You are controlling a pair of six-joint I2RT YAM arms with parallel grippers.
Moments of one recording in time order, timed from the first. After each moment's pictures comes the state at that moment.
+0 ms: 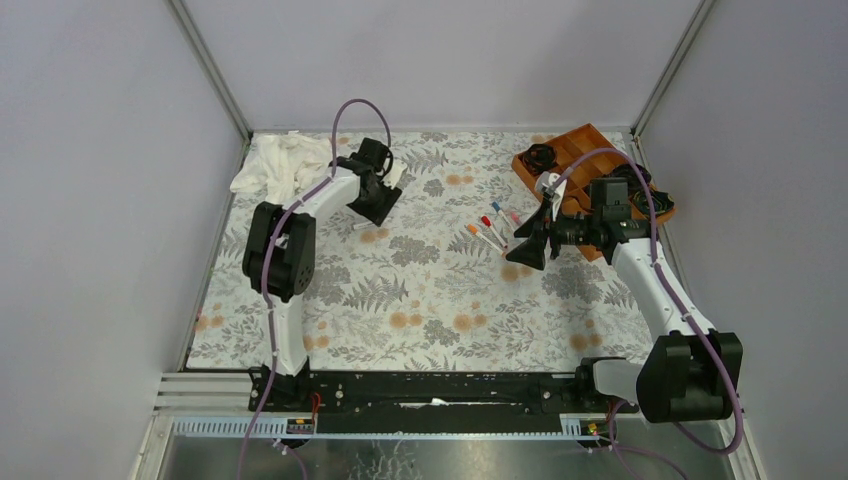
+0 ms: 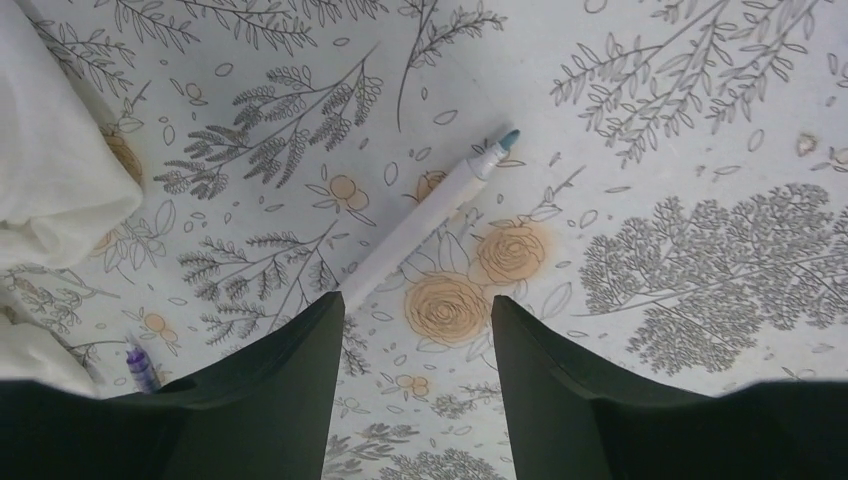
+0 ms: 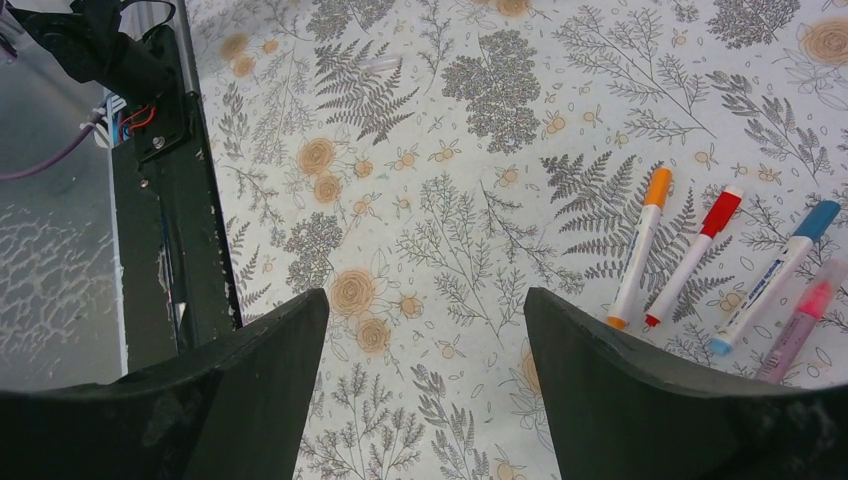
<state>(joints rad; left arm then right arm) -0.32 2.01 1.55 -0.70 -0.01 0.24 0.04 1.23 0.92 -0.56 -1.11 -0.52</state>
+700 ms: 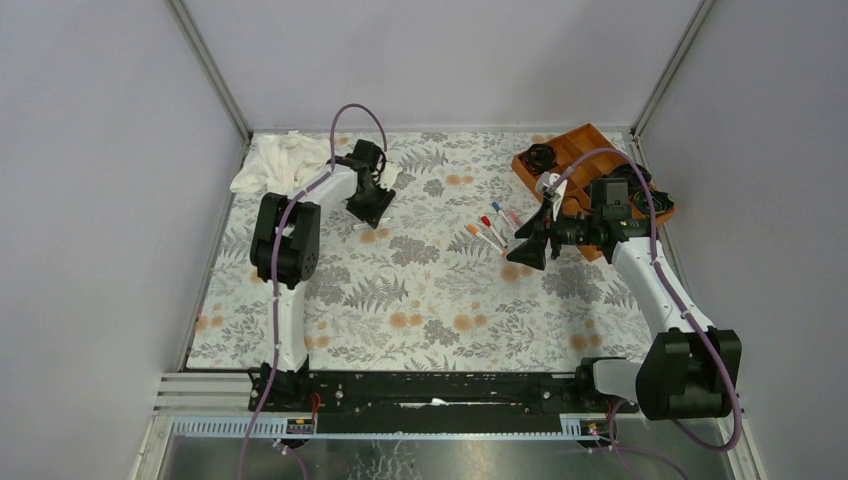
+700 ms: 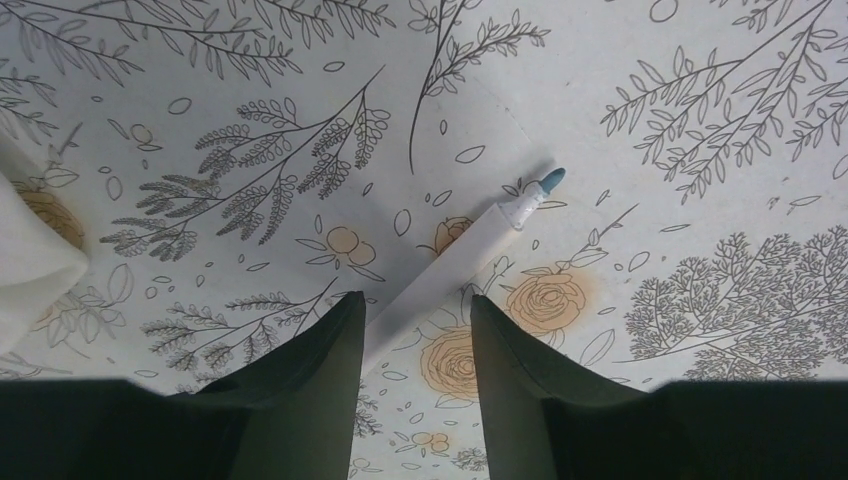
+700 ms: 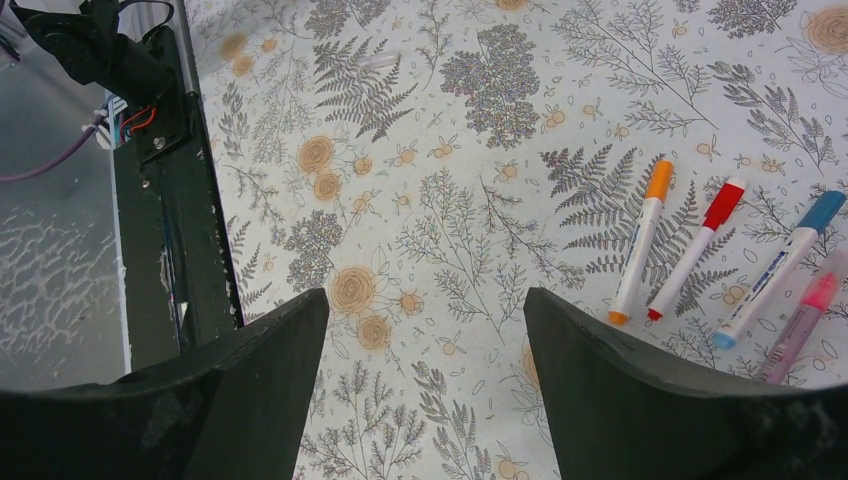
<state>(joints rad) -0.25 2.14 1.62 -0.71 0.09 0.30 0.04 1.25 0.92 -0.57 -1.11 -0.52</state>
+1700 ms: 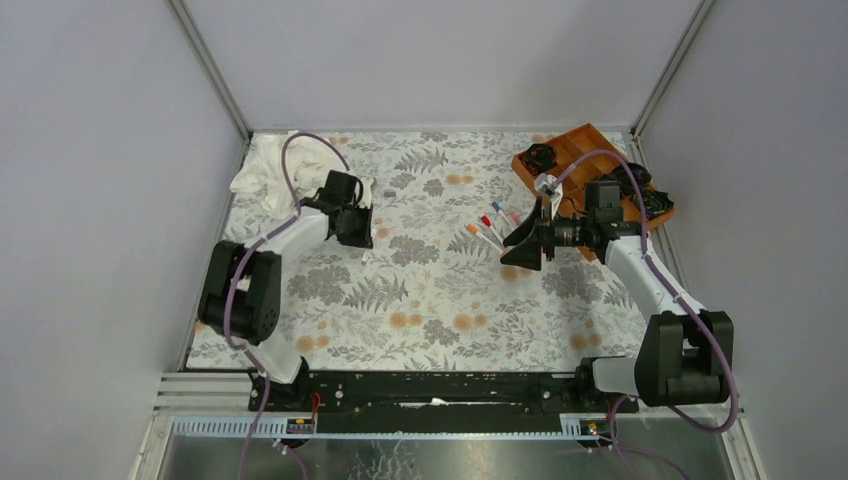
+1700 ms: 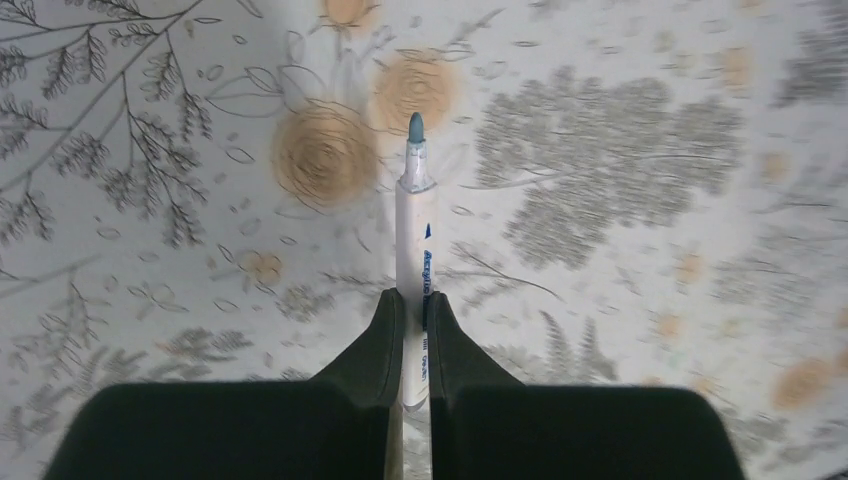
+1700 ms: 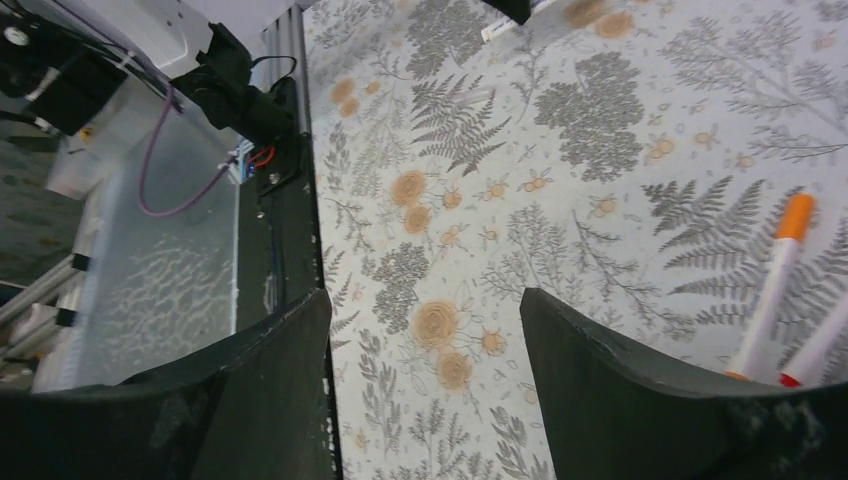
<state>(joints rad) -0.25 1.75 1.12 -0.48 0.19 -0.06 0.04 1.29 0.88 -0.45 -1.29 -0.39</state>
